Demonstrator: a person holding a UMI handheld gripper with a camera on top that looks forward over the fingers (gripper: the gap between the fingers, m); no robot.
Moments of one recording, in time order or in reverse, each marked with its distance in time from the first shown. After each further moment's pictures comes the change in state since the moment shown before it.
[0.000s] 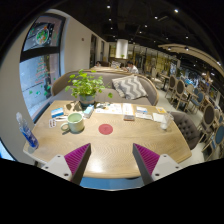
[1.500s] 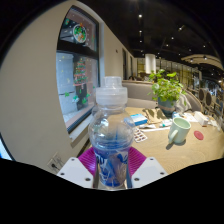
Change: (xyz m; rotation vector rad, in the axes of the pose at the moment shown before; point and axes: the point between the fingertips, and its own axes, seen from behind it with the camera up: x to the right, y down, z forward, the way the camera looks) arm -0.498 0.020 0.126 0.211 -0.279 -0.035
